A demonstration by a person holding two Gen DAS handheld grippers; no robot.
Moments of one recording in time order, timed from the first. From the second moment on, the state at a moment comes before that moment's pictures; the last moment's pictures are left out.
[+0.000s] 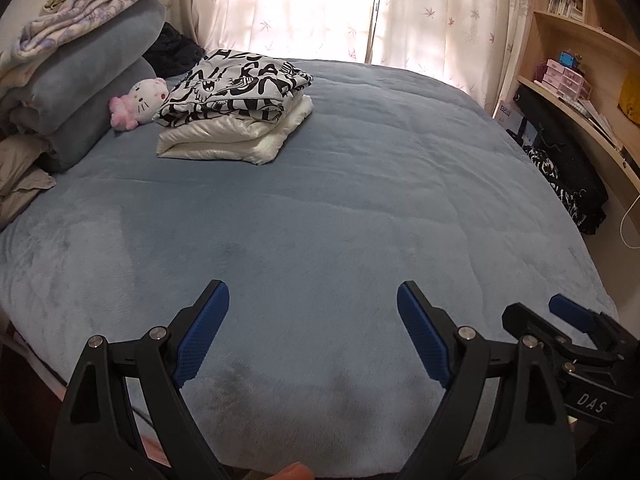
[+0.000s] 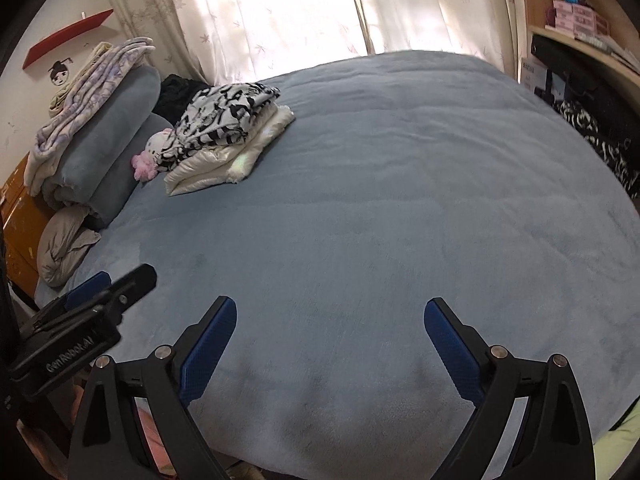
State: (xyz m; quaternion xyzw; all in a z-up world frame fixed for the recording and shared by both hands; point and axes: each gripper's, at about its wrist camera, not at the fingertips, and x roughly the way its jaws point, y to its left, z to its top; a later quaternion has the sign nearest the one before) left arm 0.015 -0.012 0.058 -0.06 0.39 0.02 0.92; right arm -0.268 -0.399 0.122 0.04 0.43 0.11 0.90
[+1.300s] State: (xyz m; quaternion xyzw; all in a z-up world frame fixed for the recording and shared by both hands) left arm -0.011 -0.021 0.071 -0.04 0.38 0.01 0.92; right arm -0.270 -0.403 0.157 0.00 0.39 0.12 0.91
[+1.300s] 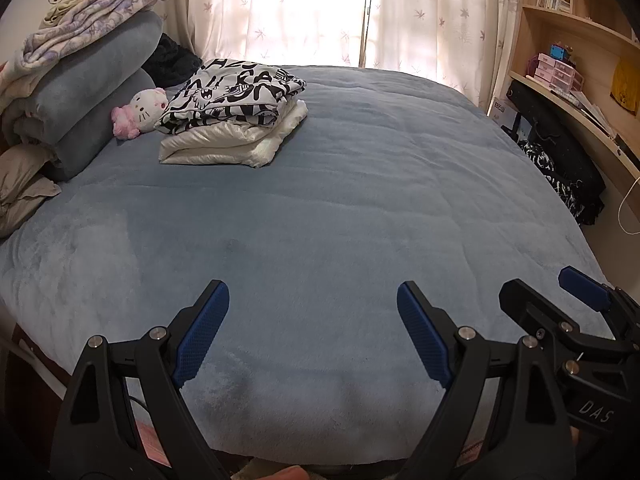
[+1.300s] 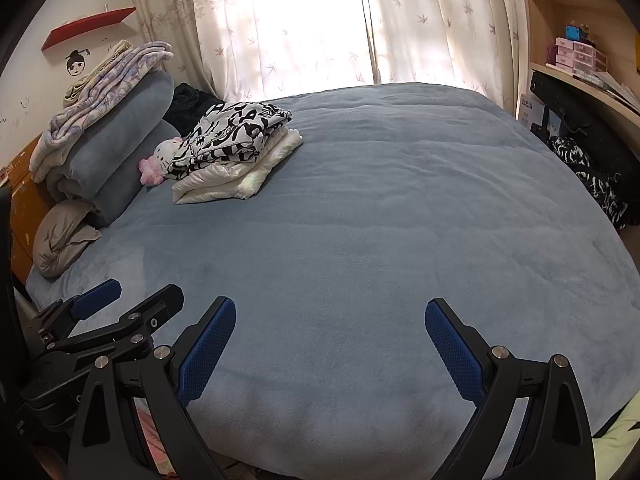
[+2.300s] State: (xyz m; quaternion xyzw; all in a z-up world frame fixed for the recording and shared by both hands) left arm -0.005 -0.019 0.055 -0.04 0.40 0.02 0.92; right arm -0.271 -0.399 0.149 0.01 0.40 0.11 0.91
